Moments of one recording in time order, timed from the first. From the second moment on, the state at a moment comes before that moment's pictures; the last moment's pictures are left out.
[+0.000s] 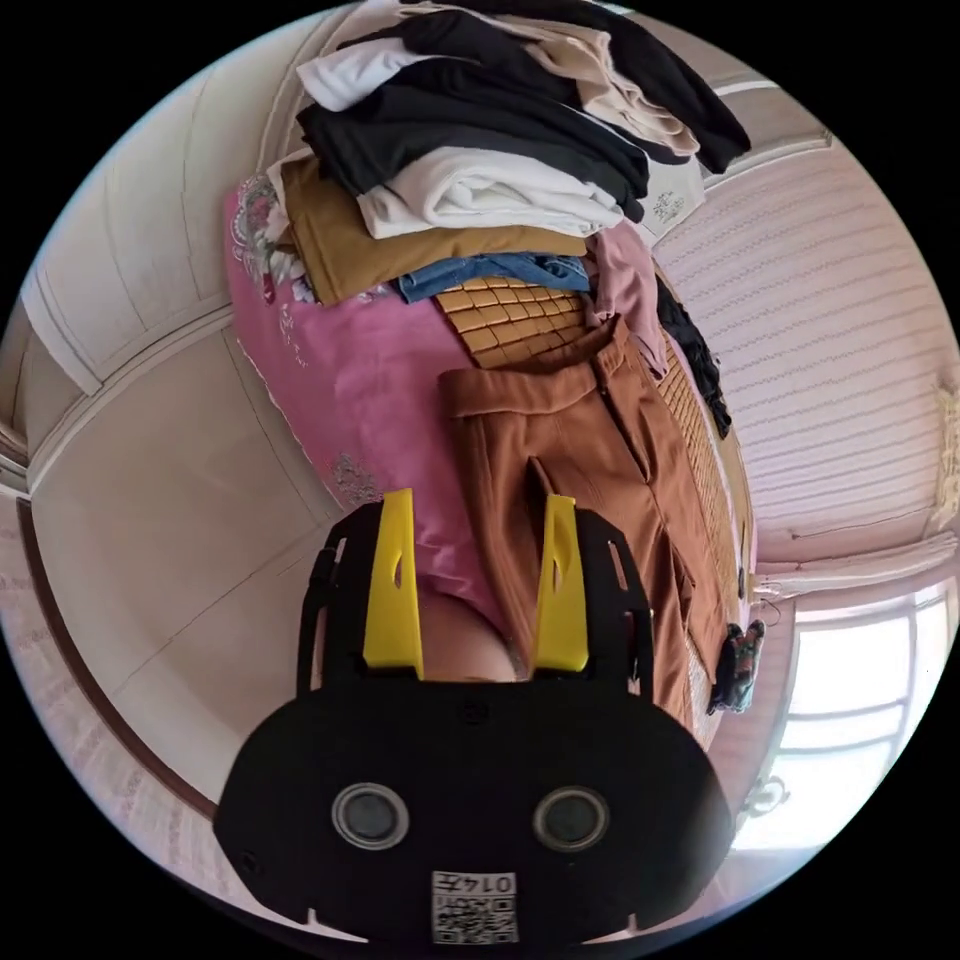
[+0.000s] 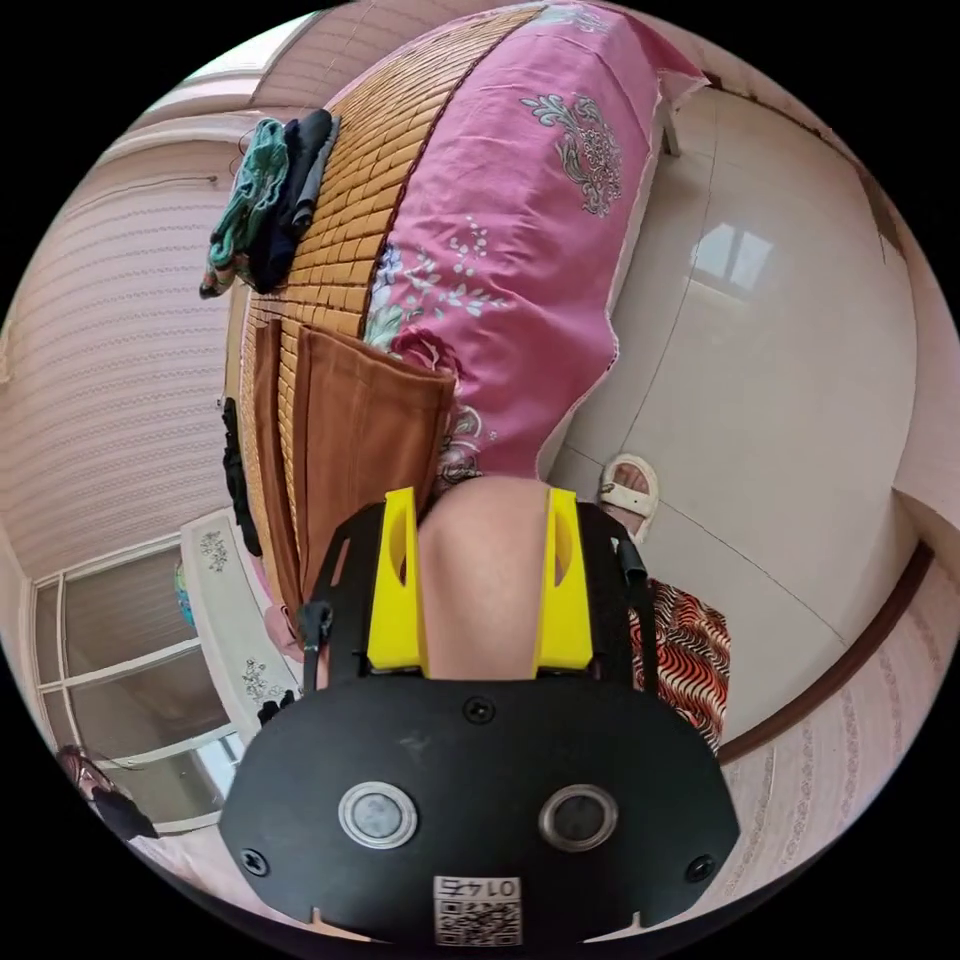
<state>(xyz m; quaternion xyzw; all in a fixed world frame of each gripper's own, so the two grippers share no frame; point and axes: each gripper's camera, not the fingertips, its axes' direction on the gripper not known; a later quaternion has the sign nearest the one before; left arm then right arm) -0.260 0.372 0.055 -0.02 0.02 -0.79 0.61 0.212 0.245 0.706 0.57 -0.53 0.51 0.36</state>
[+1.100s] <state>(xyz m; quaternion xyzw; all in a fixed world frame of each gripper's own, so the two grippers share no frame) -0.292 0.356 0.012 0.10 0.05 -0.64 0.76 0.277 0.313 0.568 0.70 -0.29 0.36 0.55</state>
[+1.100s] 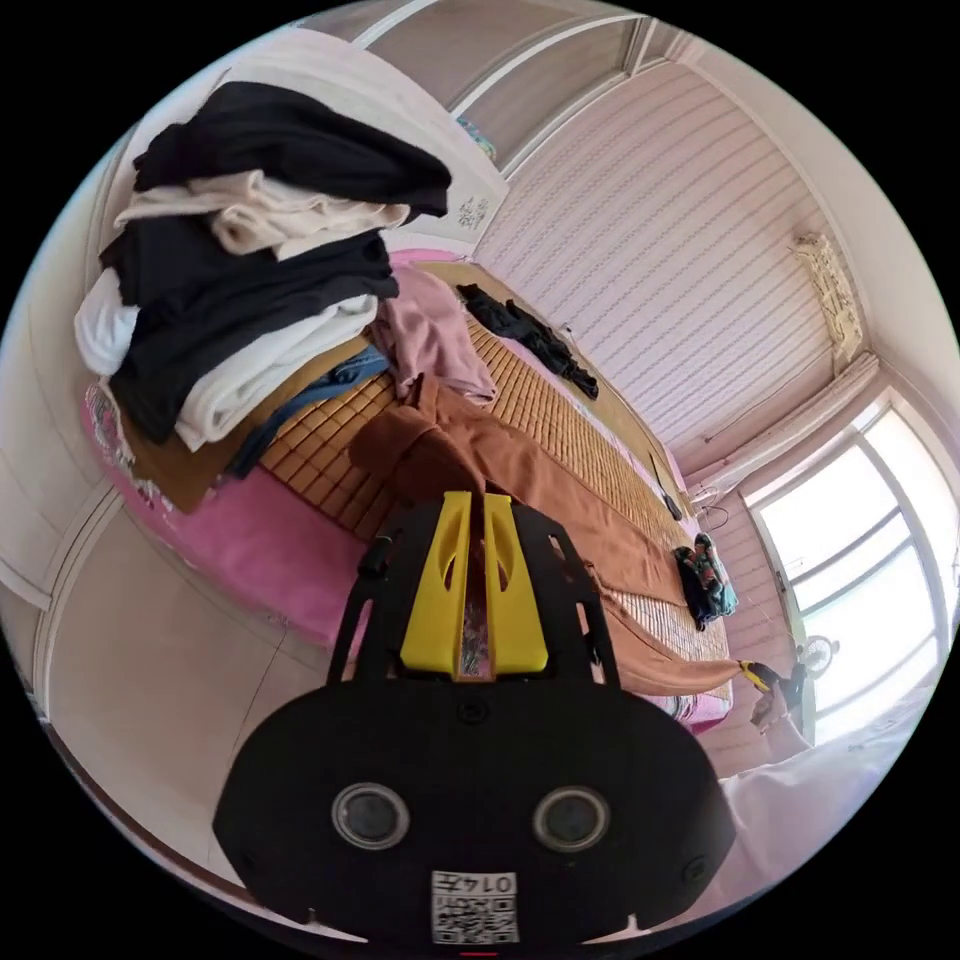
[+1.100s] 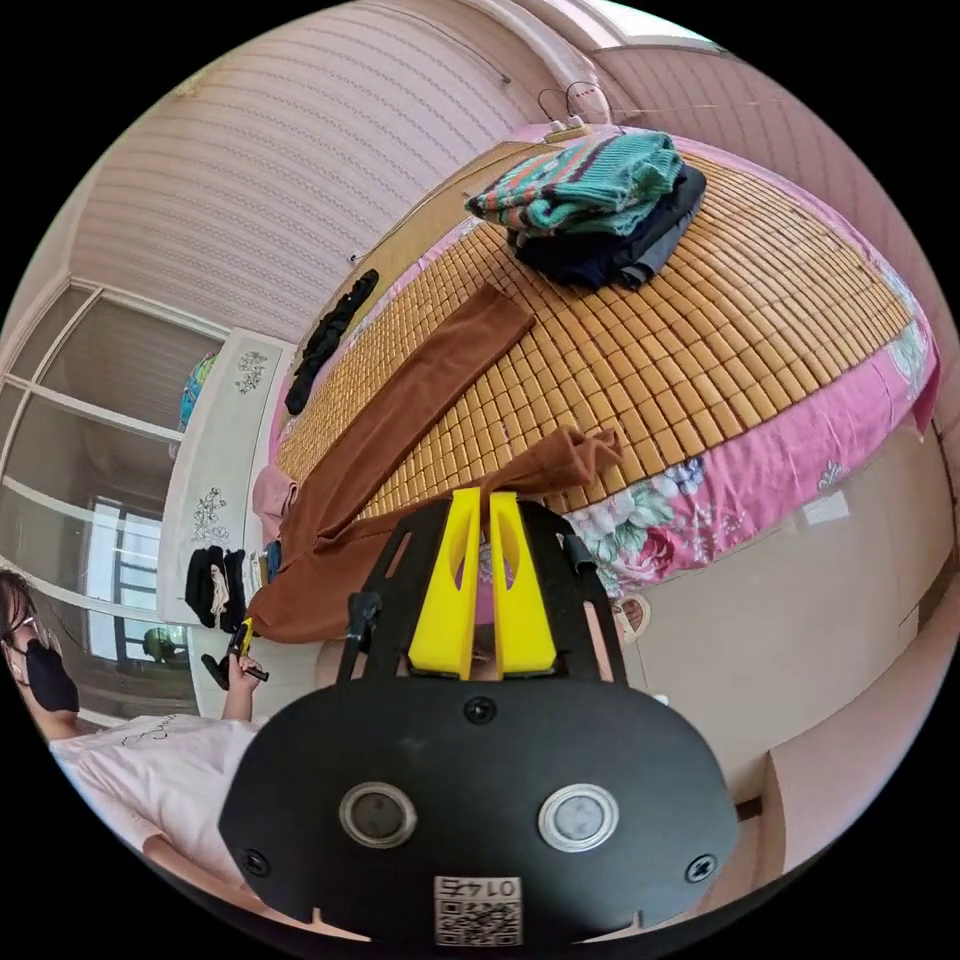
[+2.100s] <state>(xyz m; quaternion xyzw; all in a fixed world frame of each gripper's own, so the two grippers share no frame) -0.369 0.290 0.187 -0.02 0.08 -0.76 0.65 0.445 0.114 0.471 0.69 -0.43 0.42 0.40</state>
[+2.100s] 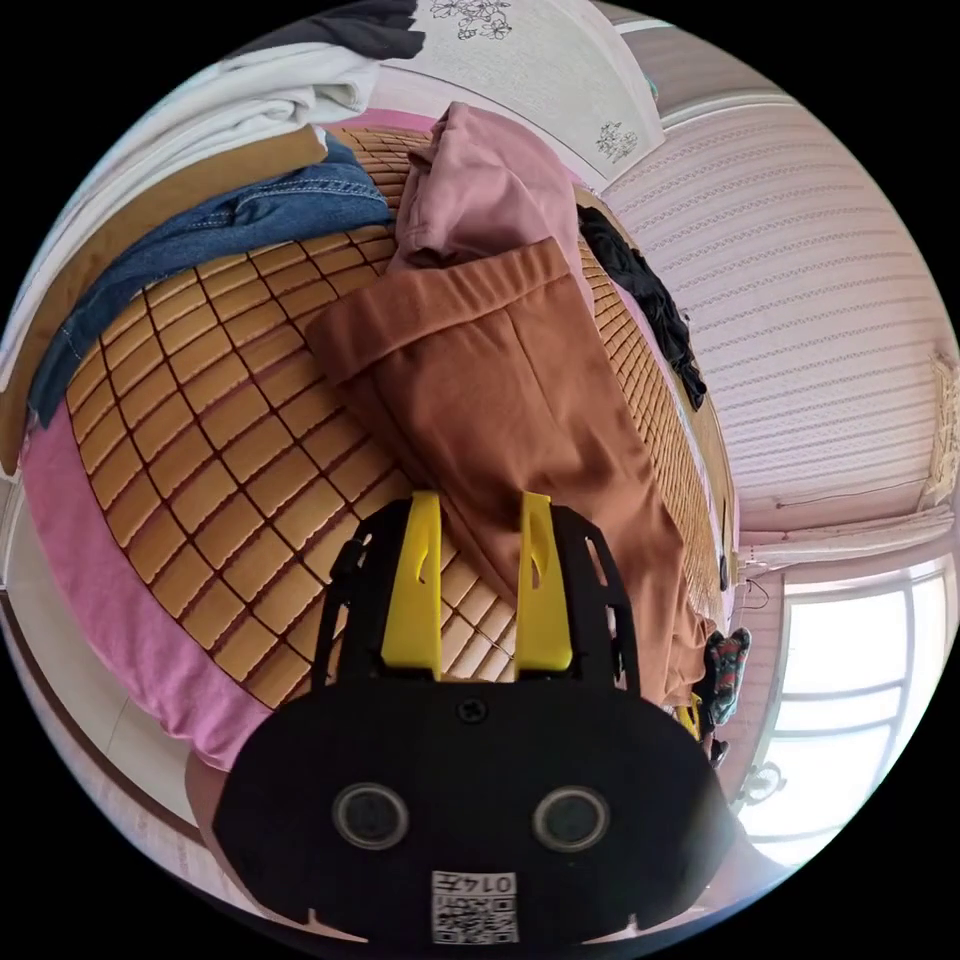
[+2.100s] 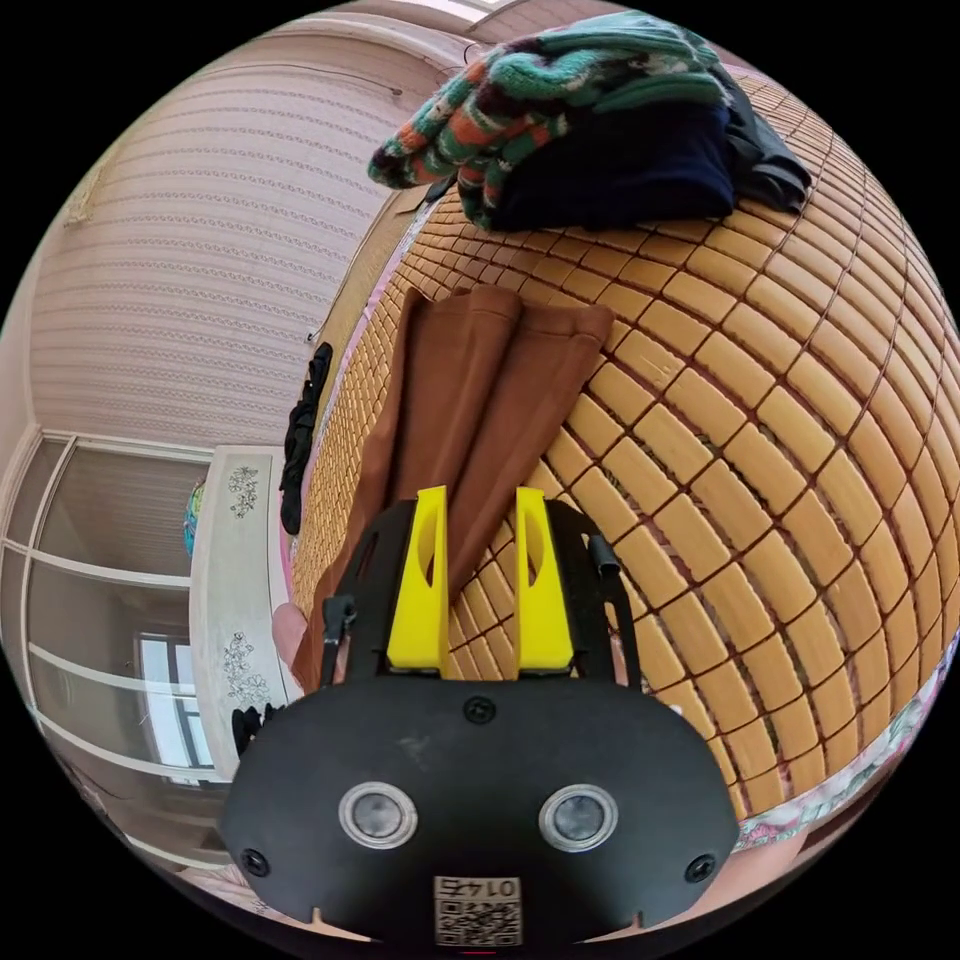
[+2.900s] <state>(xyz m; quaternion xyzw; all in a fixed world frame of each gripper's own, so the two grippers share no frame) -0.238 0.324 0.022 -0.10 0.08 -0.72 0.68 0.310 0.144 0.640 0.66 -0.43 0.44 0.44</state>
